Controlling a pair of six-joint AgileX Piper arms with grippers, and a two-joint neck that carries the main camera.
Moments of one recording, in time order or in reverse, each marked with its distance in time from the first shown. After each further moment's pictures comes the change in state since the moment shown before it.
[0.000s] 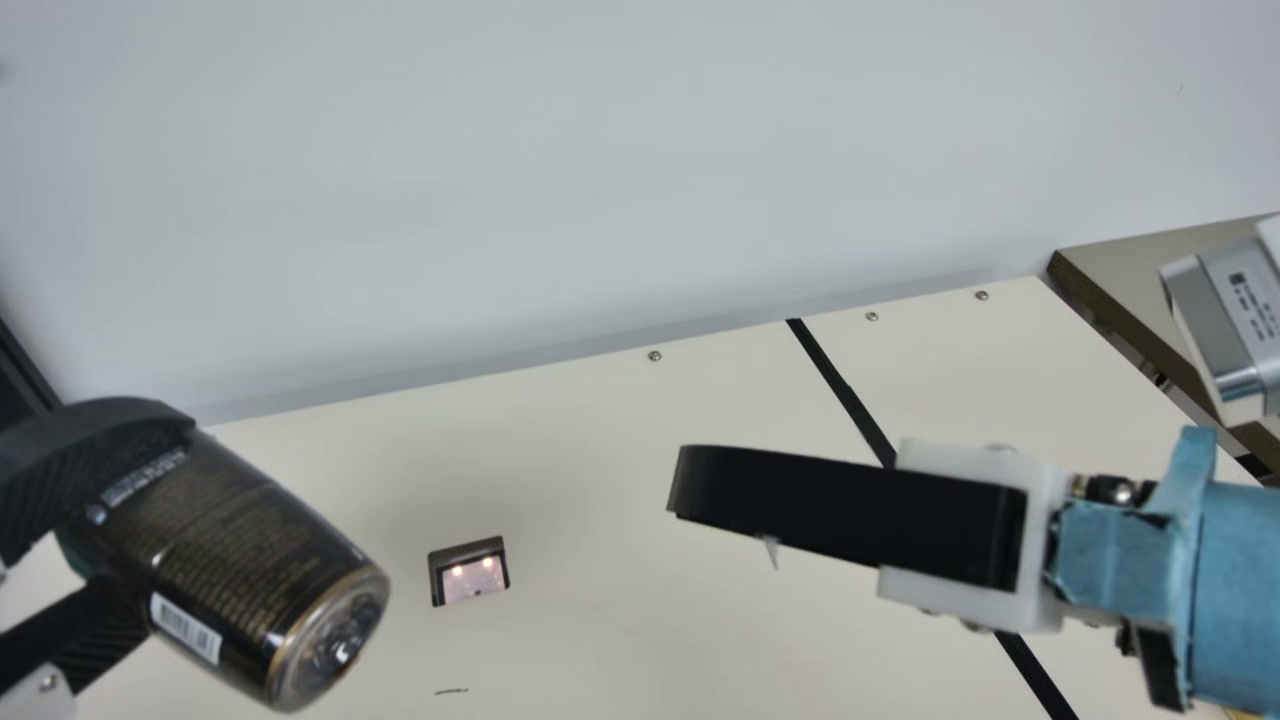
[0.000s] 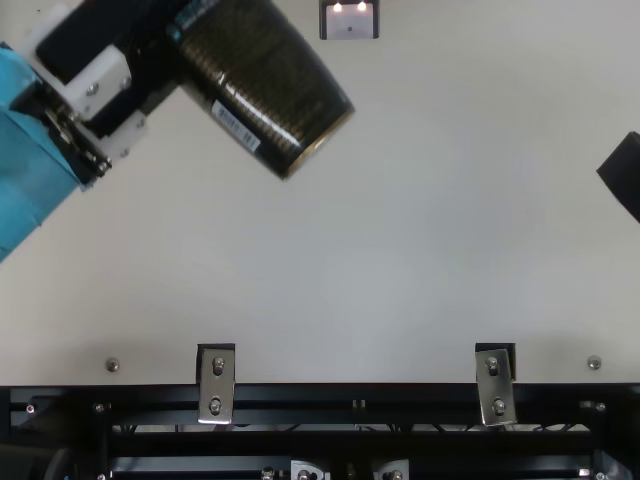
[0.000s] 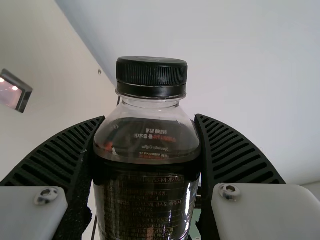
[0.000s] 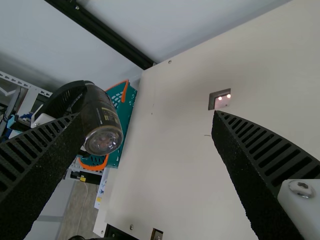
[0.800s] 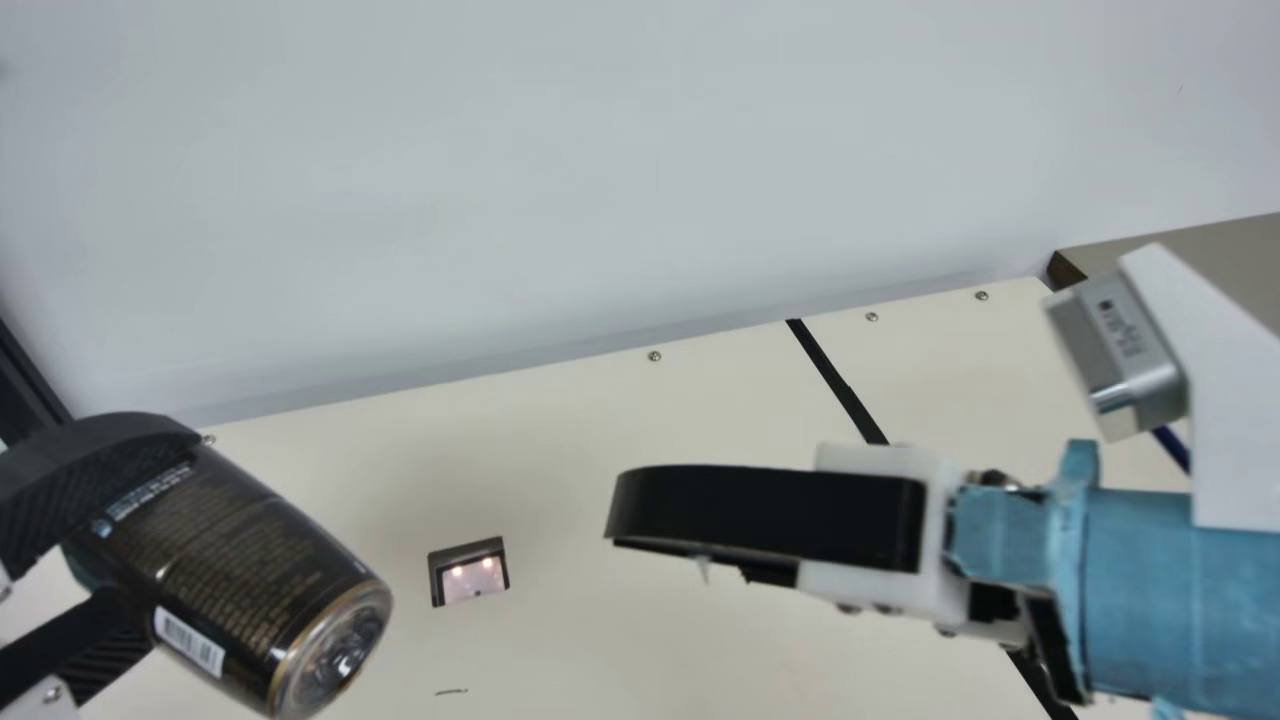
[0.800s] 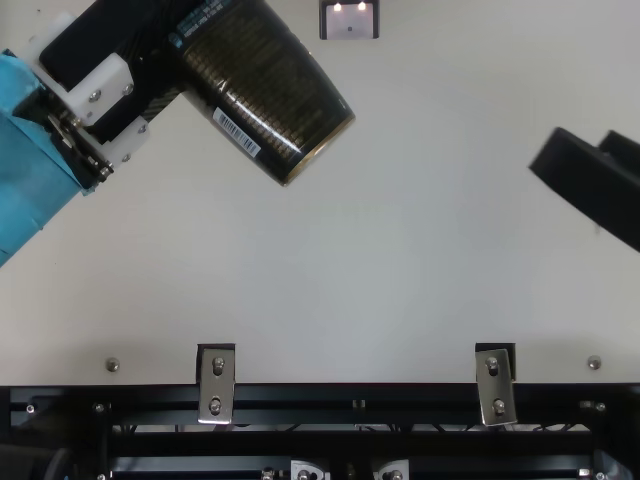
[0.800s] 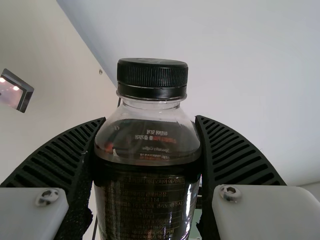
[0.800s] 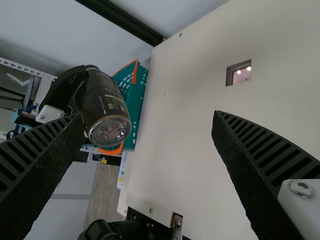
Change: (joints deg) left arm 0.0 0.0 0.1 0.0 0.1 0.1; right arm 11.5 4.8 3.0 0.4 -6.4 4.9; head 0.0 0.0
